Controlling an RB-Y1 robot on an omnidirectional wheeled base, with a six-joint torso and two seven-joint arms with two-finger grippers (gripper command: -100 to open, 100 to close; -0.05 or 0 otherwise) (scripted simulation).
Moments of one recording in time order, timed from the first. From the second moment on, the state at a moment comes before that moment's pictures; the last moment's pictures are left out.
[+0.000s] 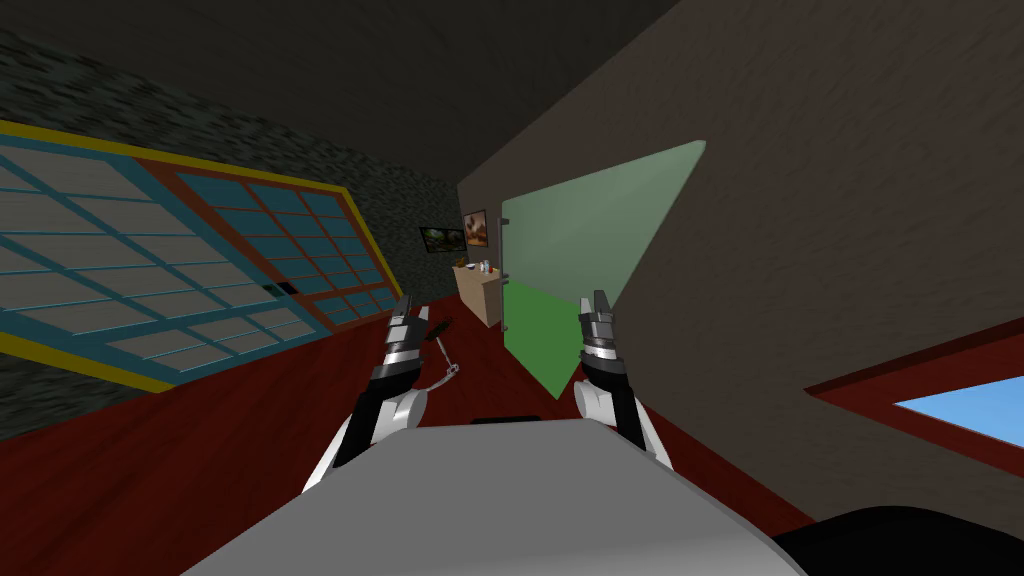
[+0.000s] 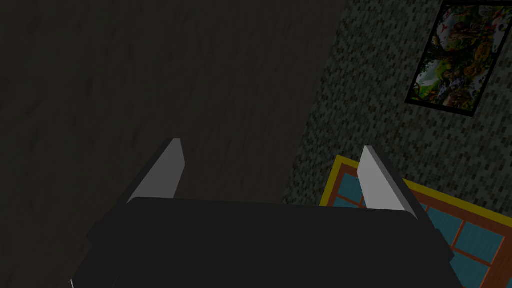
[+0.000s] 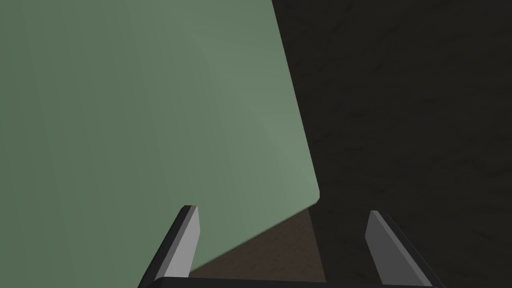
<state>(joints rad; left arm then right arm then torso) 0.45 -0.01 0.04 -2.27 0.04 -0.36 -0.08 0.45 0.04 -0.01 -2.32 0.08 -0.48 0.13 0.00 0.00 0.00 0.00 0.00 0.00</state>
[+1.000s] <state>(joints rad) 0.45 -0.01 0.04 -2.27 0.04 -0.36 -0.08 0.45 0.04 -0.01 -2.32 0.08 -0.48 0.13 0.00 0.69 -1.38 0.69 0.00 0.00</state>
